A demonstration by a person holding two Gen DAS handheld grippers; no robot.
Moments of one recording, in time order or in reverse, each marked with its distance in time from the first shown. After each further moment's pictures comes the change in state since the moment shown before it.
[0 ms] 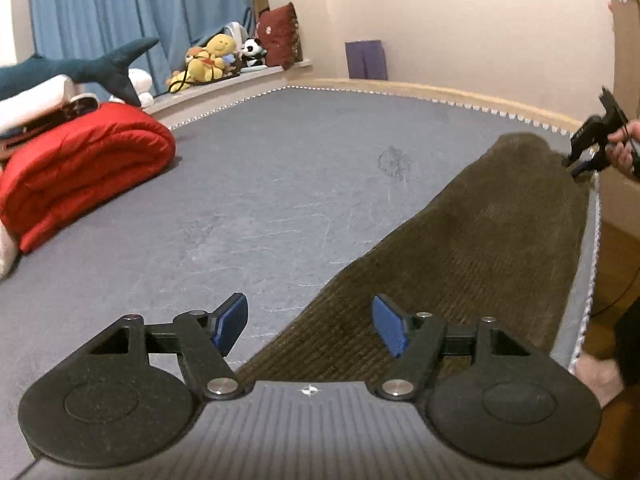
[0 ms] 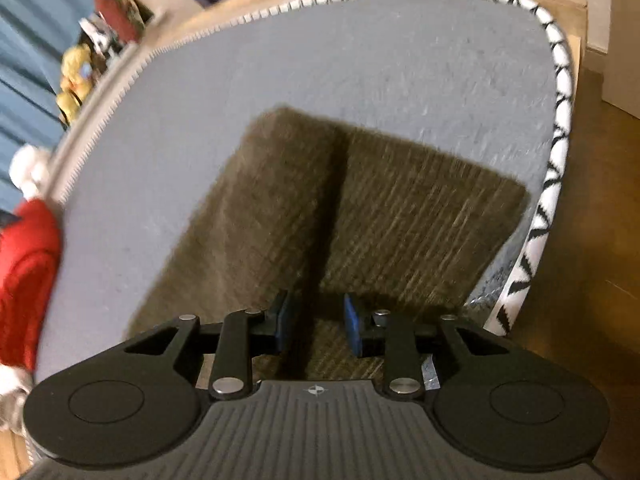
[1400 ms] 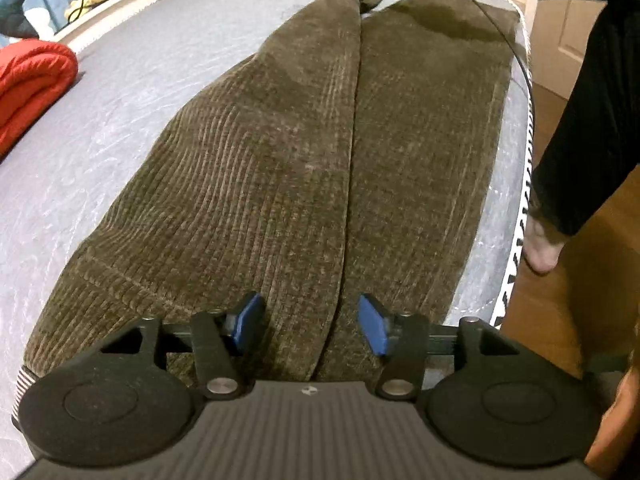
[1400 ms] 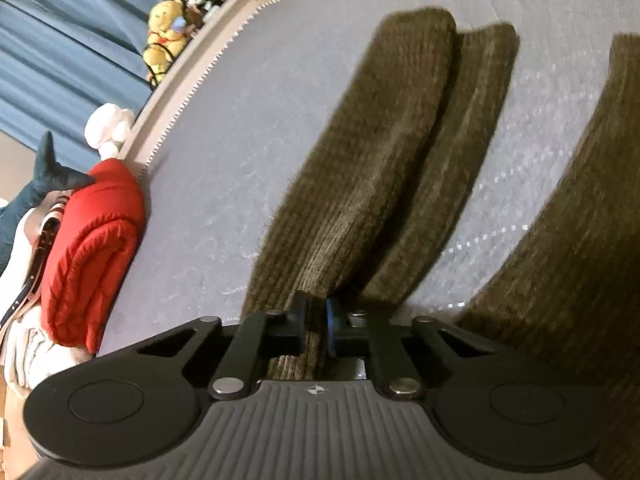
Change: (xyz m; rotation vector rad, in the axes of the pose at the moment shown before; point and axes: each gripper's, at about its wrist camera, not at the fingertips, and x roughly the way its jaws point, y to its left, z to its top) left arm 0.010 -0.020 -0.083 0.197 0.327 -0.222; right arm 0.119 0.217 -0.021 -0.086 0.039 0.282
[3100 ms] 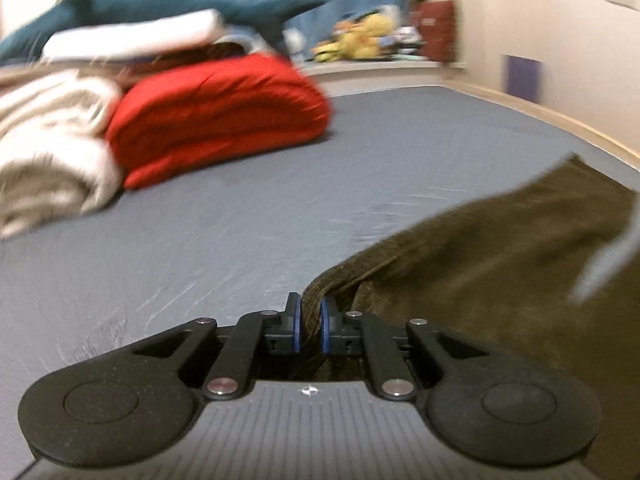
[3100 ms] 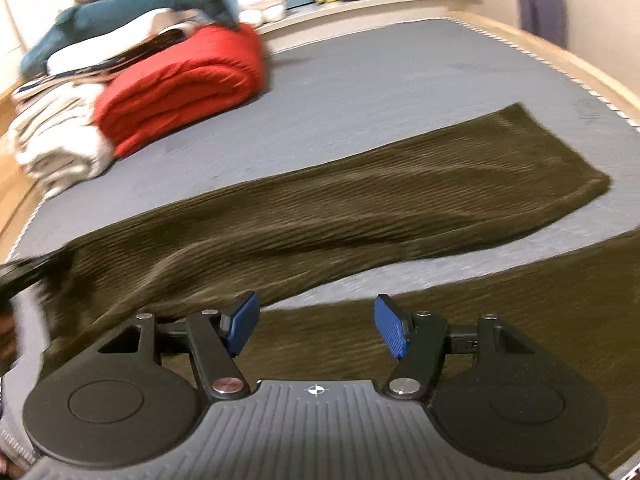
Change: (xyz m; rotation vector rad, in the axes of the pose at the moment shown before) left arm -0.042 0.187 0.050 -0.496 -0.267 0.461; right arm -0.105 0.129 -0.125 -0.664 0.081 -0.066
